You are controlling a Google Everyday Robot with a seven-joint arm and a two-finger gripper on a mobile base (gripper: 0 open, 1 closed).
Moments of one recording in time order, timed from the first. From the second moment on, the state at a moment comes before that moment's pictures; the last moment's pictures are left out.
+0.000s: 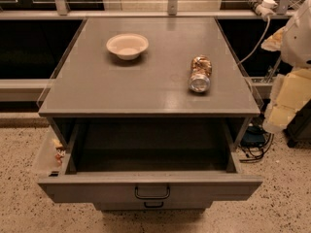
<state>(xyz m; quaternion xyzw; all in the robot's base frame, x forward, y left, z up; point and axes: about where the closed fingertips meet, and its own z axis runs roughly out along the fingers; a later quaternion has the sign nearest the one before) 0.438 -0.217 0.976 -0.60 0.78 -0.03 0.16</state>
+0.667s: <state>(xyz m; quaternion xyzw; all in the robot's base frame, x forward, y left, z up) 0.427 -0.214 0.963 -0.60 0.78 -0.02 0.17</state>
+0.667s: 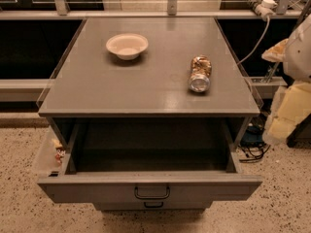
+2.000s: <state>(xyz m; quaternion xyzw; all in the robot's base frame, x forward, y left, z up) 0.325 -0.138 0.796 -0.56 0.78 0.23 0.15</state>
